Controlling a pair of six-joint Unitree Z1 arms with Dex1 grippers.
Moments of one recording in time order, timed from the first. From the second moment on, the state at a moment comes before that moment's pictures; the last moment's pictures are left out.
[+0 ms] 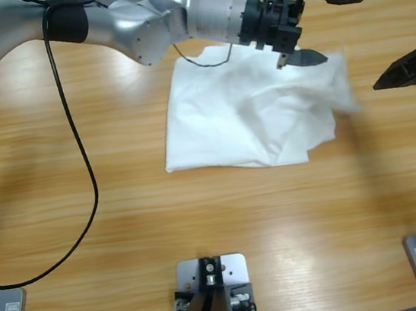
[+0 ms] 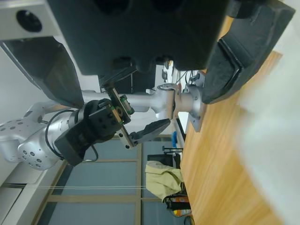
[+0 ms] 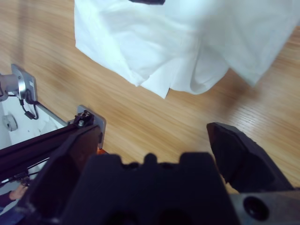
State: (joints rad) arm 0 -0.79 2.55 -1.85 -0.64 -1.16 -1.50; arm 1 0.09 1.46 -1.15 1.06 0.57 -0.14
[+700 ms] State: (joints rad) arm 0 -0.59 2.18 -1.27 -0.64 -1.18 -1.22; arm 1 0.09 1.46 -1.15 1.06 0.58 -0.14
